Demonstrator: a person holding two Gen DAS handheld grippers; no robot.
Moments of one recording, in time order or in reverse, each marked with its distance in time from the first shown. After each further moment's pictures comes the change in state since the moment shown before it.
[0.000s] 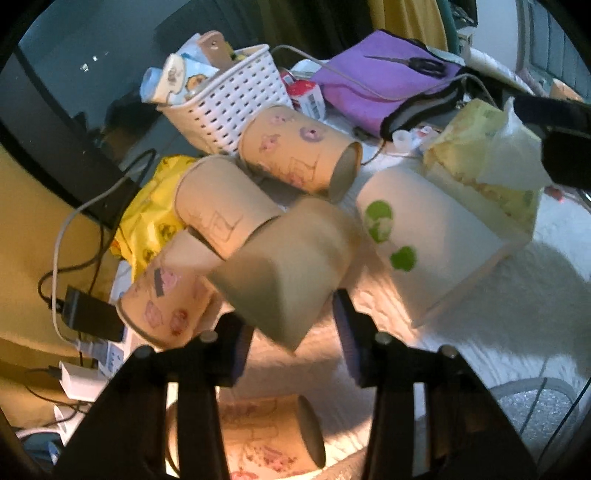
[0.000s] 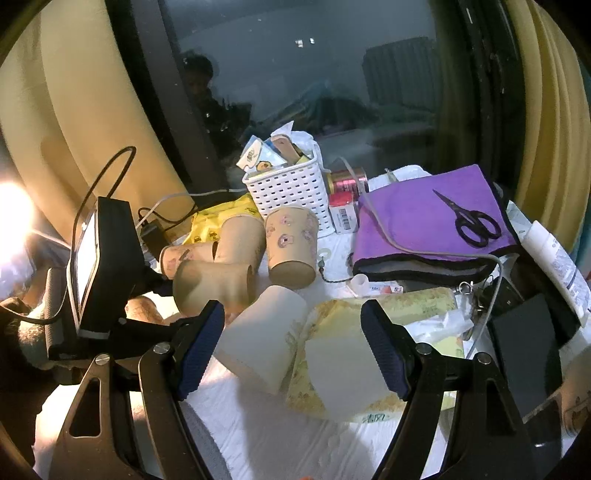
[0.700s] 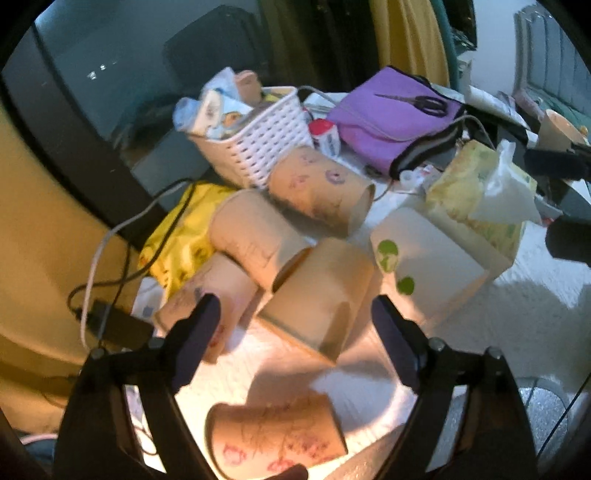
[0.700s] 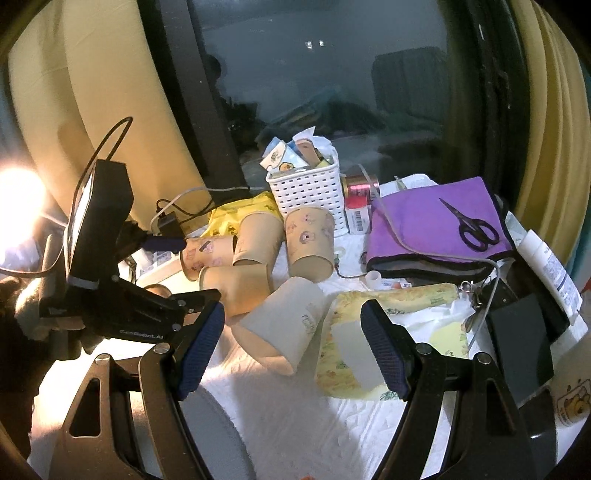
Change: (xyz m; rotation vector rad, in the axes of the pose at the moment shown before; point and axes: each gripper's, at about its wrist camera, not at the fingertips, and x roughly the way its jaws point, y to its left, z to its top) left arm -0.026 0.026 0.004 0.002 -0.081 -0.017; right arm -0.020 0.022 -0.006 -0.042 -0.007 -0.005
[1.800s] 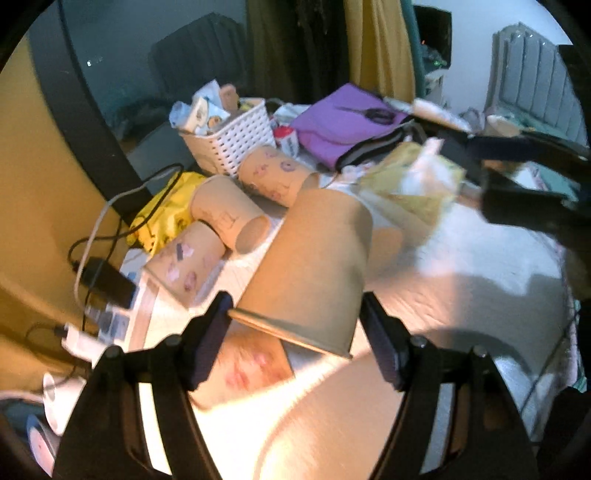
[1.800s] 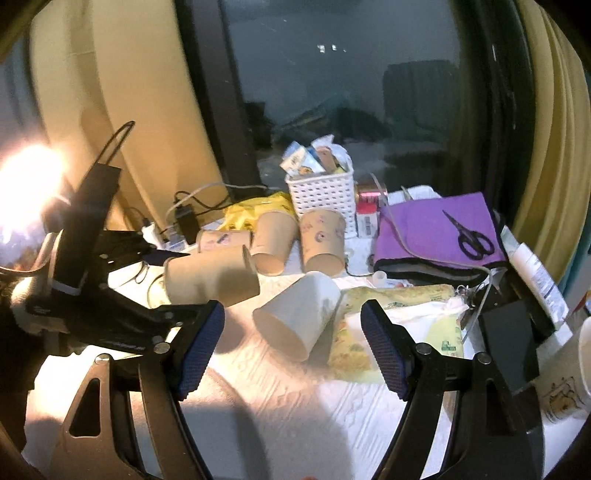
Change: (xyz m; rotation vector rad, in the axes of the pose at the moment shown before) left arm -0.082 -0.009 -0.055 -0.039 -0.074 -0.126; right arm -0.031 0.027 -0.009 -0.079 -0.013 -0.002
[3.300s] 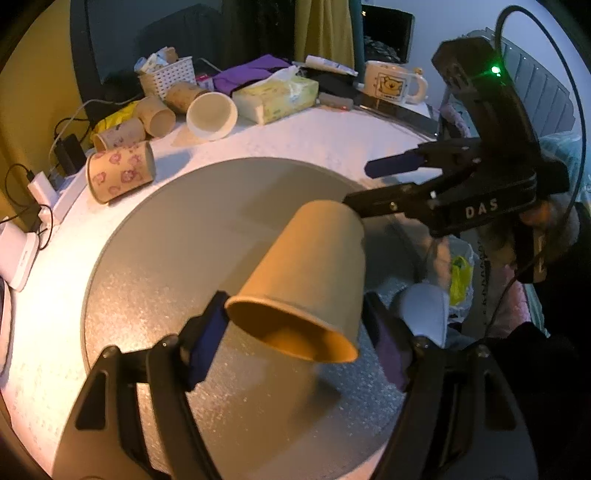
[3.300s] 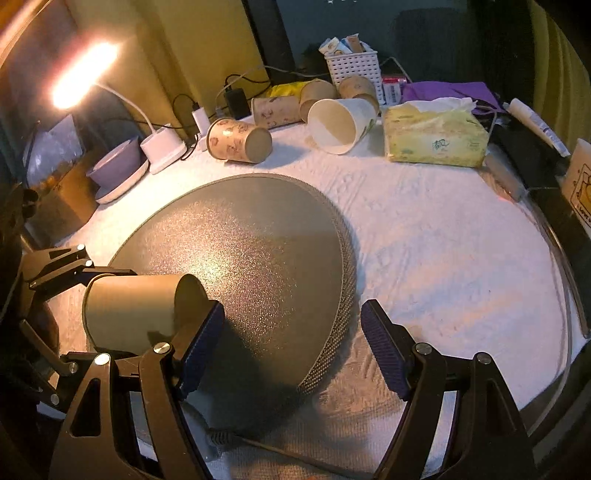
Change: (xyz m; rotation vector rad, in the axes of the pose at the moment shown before) left arm -0.076 -0.149 -0.171 -0.051 0.010 -0.143; right arm -0.051 0.049 -0.164 0.034 0.226 0.081
